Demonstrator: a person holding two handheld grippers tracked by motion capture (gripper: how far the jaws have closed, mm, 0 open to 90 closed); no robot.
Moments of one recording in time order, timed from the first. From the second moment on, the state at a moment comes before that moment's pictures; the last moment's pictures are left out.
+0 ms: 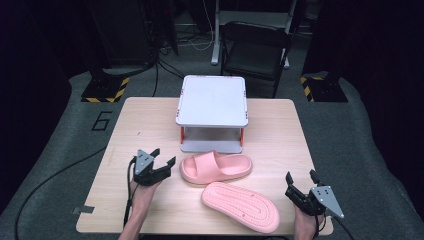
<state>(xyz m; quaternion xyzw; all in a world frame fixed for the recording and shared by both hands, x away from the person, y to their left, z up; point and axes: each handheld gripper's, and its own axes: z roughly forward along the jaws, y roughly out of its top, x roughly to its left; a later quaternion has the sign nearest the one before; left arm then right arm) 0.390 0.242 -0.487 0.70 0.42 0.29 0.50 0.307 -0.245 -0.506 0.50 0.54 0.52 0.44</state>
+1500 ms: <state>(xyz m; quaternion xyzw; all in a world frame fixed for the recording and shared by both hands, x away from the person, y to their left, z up) 0.414 0.122 -0.480 0.75 0.38 0.29 0.45 0.307 -0.249 -0.506 0.51 0.53 0.51 0.44</state>
